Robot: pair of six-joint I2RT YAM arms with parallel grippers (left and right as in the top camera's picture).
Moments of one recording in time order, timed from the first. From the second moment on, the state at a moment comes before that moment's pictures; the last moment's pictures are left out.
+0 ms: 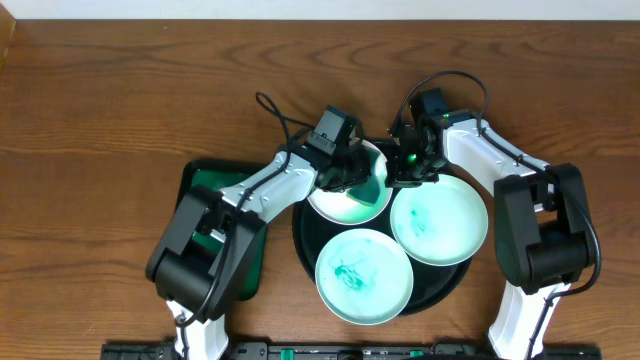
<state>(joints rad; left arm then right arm) -0.56 1.95 1.19 -0.26 0.39 -0.83 0.28 2.03 1.31 -0.76 -0.42 0.17</state>
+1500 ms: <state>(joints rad) -0.36 1.84 1.26 -0.76 0.15 -0.65 0.30 2.03 1.31 -0.75 -0.46 0.17</state>
